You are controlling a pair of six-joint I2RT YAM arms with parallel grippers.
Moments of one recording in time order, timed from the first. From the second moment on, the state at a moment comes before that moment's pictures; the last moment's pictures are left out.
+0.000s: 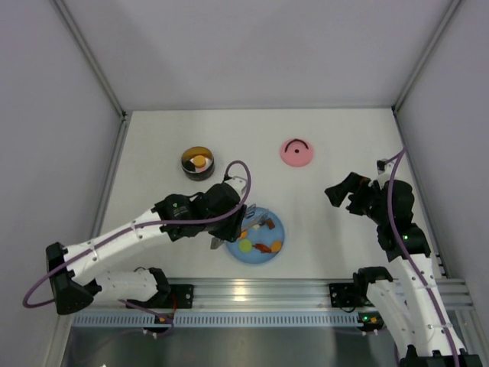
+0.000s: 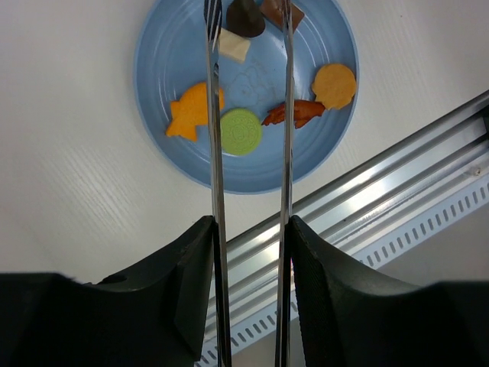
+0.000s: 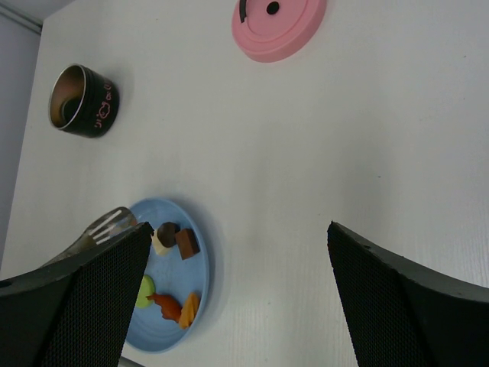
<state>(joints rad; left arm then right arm) -1.03 1.15 1.11 -0.92 -0.14 -0.55 0.06 0.60 0.63 -0.47 -0.26 0.48</state>
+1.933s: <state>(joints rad) -1.13 1.33 1.11 -0.85 -0.18 -0.61 0.06 0.59 0.63 -0.47 -0.25 0.46</state>
